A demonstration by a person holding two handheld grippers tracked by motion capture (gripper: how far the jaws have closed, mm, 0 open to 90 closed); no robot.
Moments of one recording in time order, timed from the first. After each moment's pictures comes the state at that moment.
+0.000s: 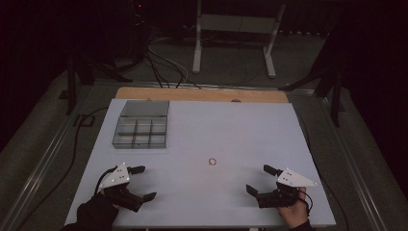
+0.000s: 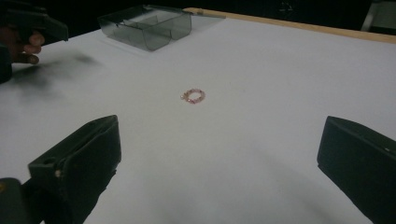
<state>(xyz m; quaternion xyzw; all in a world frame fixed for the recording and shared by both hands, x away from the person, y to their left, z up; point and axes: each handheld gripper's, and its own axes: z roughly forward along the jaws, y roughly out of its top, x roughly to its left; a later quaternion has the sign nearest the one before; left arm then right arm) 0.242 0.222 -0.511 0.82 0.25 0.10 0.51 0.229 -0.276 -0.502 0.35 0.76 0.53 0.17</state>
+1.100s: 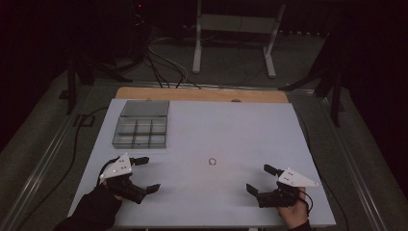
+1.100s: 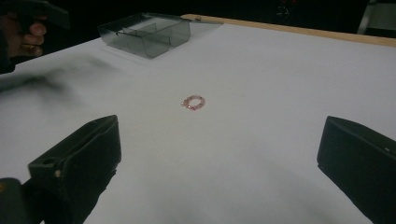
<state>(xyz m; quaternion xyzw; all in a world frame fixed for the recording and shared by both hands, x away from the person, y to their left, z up) 0.257 0.210 -0.481 0.81 0.23 0.10 0.53 0.227 -0.276 -0.499 0.36 0.75 0.53 0.17</state>
